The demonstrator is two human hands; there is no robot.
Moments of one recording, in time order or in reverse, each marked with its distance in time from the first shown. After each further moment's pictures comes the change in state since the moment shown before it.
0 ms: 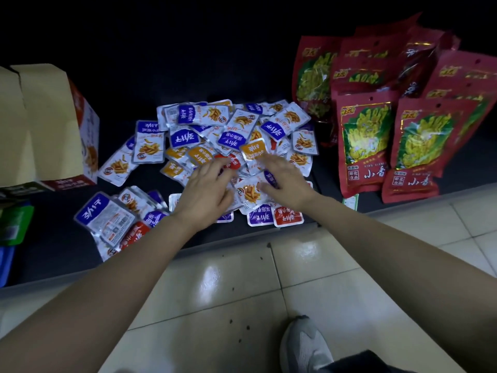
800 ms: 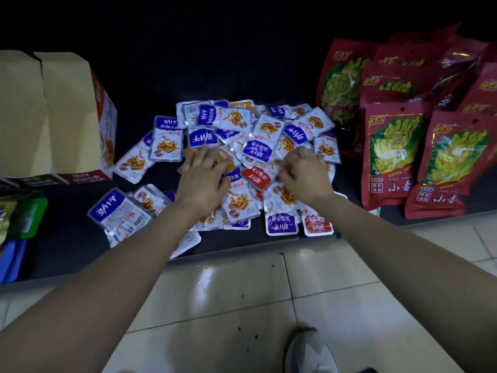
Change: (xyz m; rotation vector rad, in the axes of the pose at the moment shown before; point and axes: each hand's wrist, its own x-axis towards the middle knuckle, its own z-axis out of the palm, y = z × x) left_hand 0.010 -0.042 -0.003 0.023 -0.012 -0.250; right_hand 0.034 -0.004 0.001 -0.266 0.336 0.031
